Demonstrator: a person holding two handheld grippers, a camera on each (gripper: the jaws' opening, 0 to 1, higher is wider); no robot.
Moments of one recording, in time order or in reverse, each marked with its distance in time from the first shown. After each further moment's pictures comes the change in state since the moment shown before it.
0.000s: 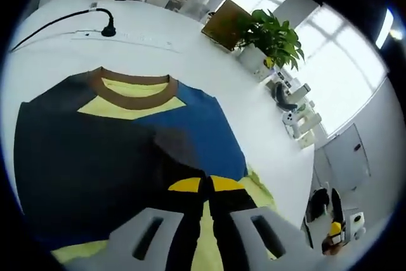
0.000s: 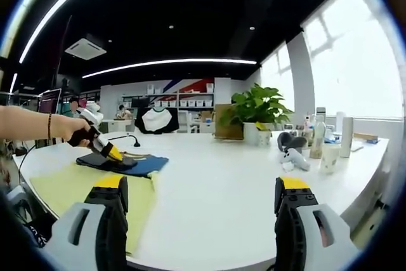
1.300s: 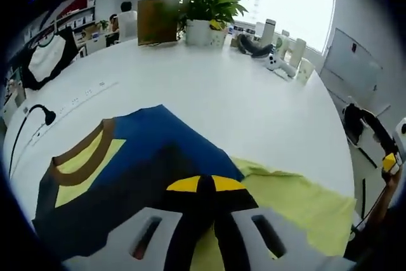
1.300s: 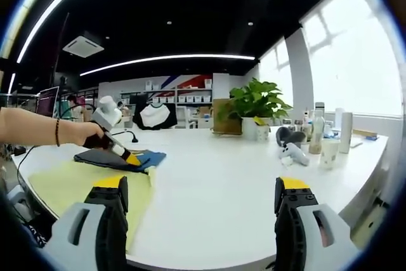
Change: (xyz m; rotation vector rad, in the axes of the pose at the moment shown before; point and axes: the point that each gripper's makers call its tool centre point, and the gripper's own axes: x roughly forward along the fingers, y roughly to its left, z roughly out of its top) left arm 0.067 -0.027 -0.009 0.615 0.079 0.043; right arm 0.003 -0.004 -0.009 0.008 0.030 -0.011
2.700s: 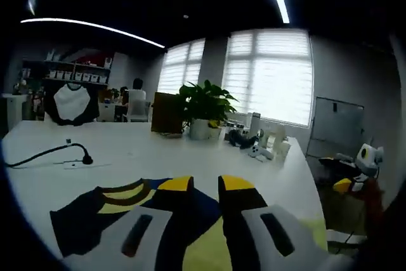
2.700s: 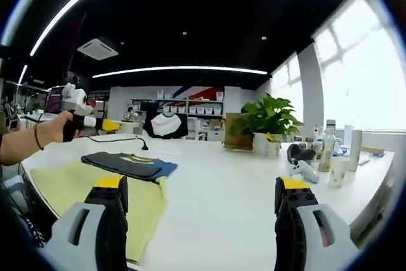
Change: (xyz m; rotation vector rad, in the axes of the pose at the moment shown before) left arm -0.166 0.012 0.039 -0.055 -0.684 -0.041; right arm 0.005 0.029 0.016 -0.079 -0.075 0.067
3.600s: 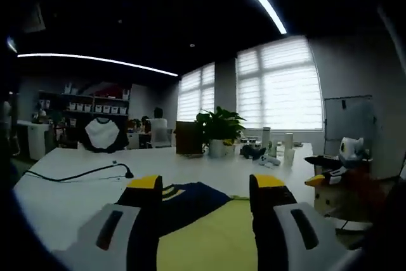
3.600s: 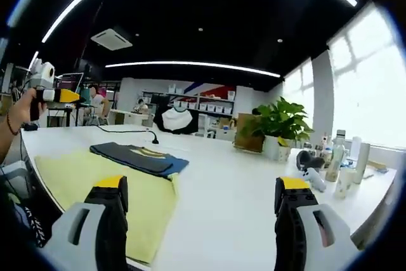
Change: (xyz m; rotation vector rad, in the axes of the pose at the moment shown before) left arm -0.152 -0.030 0.026 0.193 -0.149 0.177; right arm 0.006 0.026 -0.001 -0.107 0.006 0.063
